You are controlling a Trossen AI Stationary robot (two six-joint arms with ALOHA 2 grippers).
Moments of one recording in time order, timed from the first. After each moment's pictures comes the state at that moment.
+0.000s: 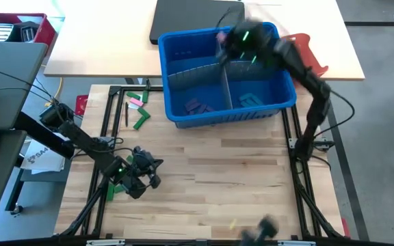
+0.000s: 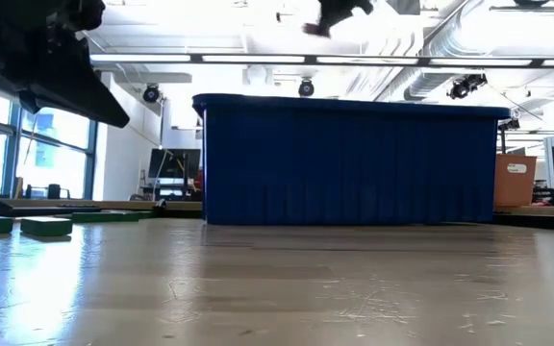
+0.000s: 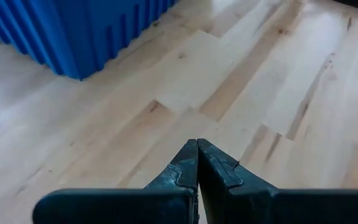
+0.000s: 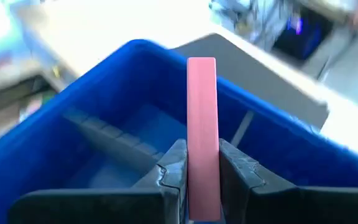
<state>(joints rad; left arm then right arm) -0.68 1.34 0.69 -0.47 -0.93 -1.12 -0.50 1.81 2.26 -1.00 0.40 0.01</state>
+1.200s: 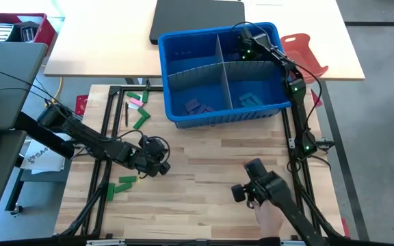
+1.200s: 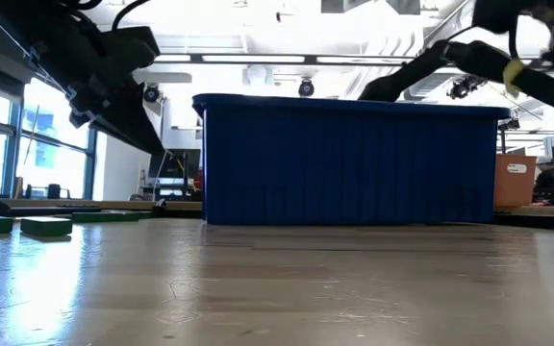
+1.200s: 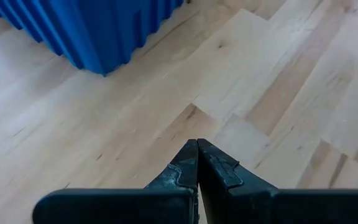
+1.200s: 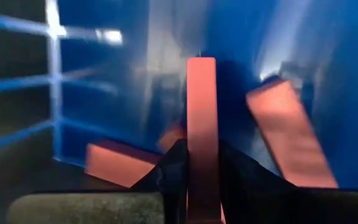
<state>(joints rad) -0.39 1.34 0.69 -0.41 -0.72 -0.90 -1.07 2.38 2.22 -1.14 -0.08 0.18</state>
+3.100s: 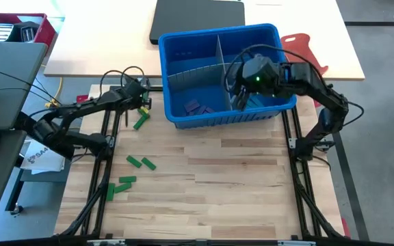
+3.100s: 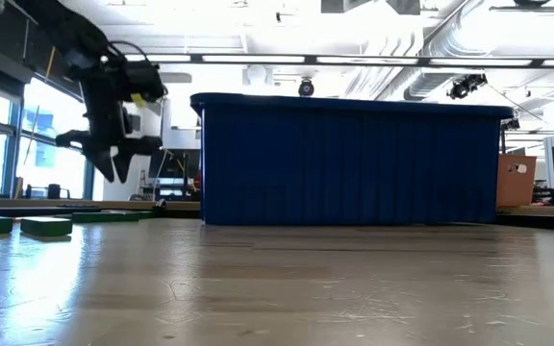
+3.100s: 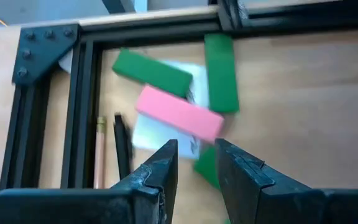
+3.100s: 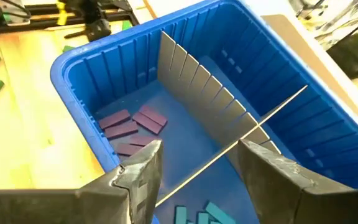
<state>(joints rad) 0.82 1.27 0.69 -0.54 -0.45 -0.57 -0.16 1.65 2.23 -1.36 0.46 0.00</state>
